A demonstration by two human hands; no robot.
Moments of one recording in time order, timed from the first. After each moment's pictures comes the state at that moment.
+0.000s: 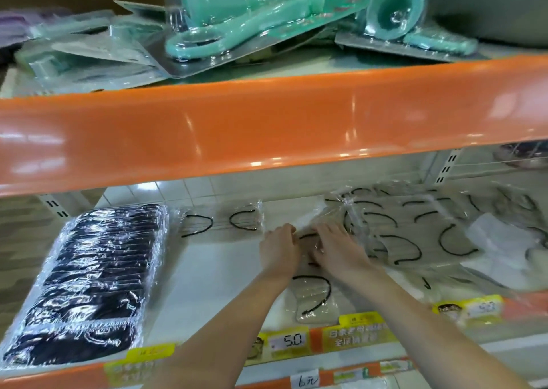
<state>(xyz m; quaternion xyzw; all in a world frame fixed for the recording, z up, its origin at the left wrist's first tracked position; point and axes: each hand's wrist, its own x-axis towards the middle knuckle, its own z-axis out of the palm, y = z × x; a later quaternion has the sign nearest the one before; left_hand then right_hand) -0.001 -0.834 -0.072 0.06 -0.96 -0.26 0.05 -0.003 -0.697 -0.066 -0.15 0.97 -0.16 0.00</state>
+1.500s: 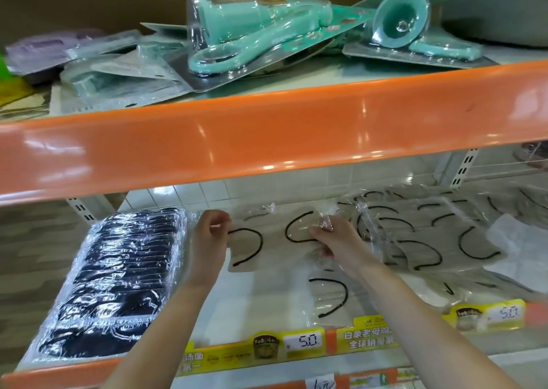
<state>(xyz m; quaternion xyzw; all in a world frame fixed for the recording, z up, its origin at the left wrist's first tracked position) 0.040 -0.960 -0.024 0.14 -0.80 -0.53 0.23 -0.004 -0.724 -0.043 -0.03 0.72 -0.68 0.11</state>
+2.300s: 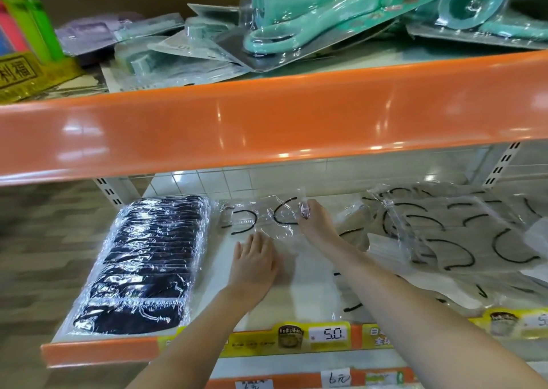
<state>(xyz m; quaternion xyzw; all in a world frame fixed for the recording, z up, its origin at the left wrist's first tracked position) 0.056 -0.951 -0.085 0.02 -1.00 -0.02 -0.05 -0.034 -0.814 -0.051 -0.04 0.89 -0.45 0.05</state>
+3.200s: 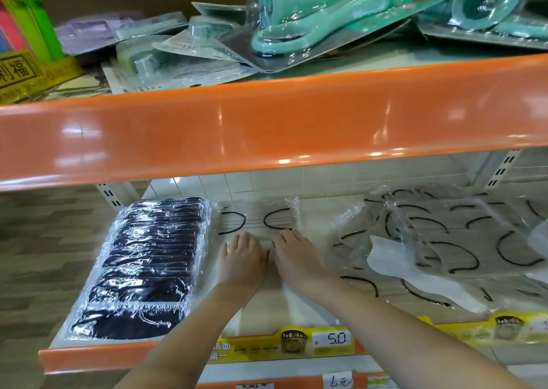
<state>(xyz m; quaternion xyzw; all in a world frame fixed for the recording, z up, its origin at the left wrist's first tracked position) 0.046 -0.970 -0.091 0.07 -1.00 -0.02 0.03 0.013 -0.846 -0.086 -0.27 0.96 -0.11 -0.05</state>
